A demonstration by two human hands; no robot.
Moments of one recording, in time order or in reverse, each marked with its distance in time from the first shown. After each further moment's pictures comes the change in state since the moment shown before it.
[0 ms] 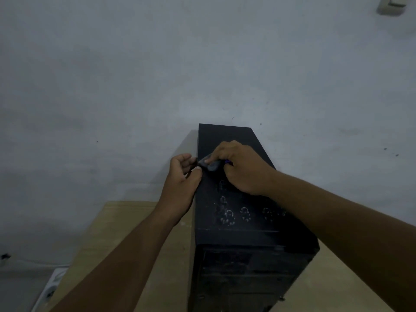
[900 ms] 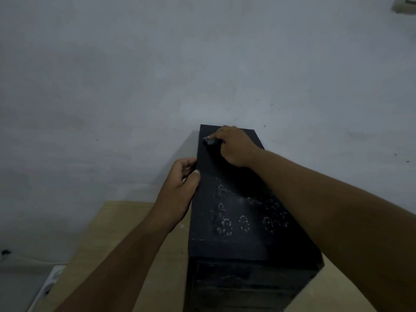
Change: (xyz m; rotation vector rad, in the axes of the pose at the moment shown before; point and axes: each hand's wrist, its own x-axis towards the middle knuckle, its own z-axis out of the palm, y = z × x) left_hand -0.002 0.000 -0.002 0.022 -0.058 -0.019; right_hand 0.081 0.059 0.015 -0.031 -0.020 0.128
